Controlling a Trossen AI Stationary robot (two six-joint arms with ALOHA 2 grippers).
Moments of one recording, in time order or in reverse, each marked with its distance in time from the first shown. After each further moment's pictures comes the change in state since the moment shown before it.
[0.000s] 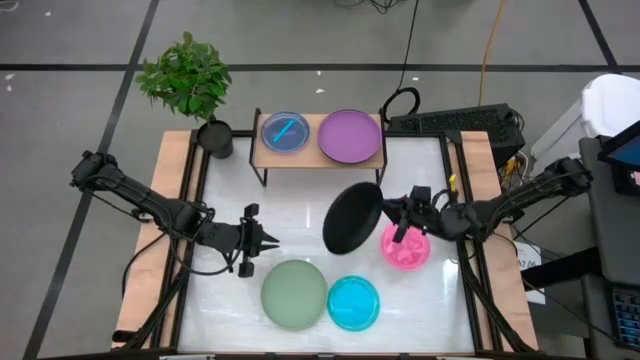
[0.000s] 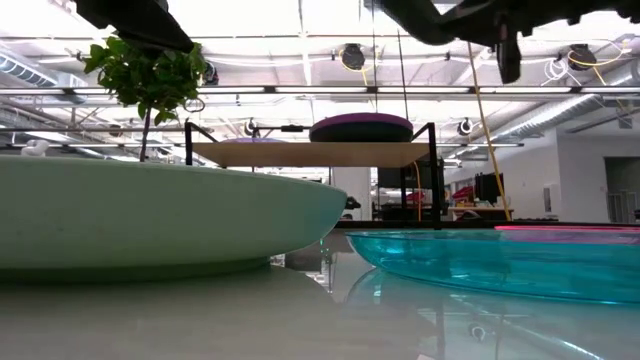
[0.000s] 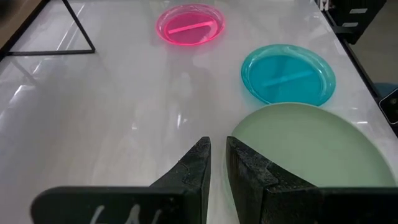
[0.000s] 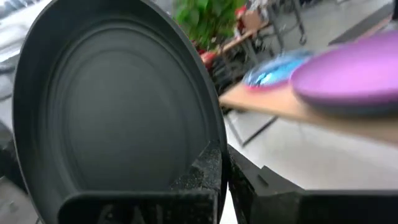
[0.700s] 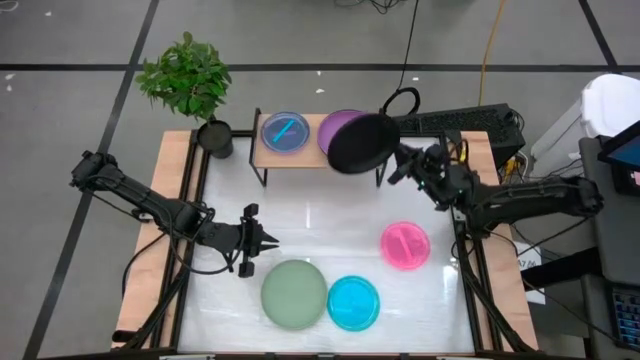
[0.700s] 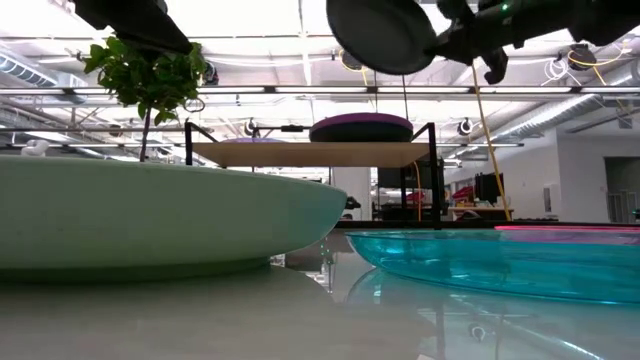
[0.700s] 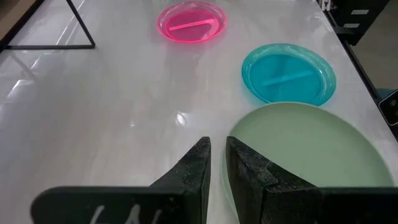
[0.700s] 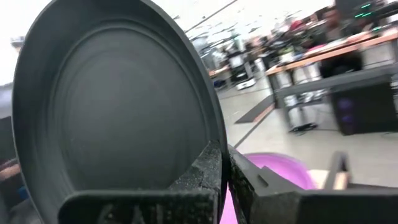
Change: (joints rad) left arm 0.000 0.000 0.000 -0.008 0.000 -0.024; right arm -0.452 -0.029 0.001 0.223 -0.003 -0.297
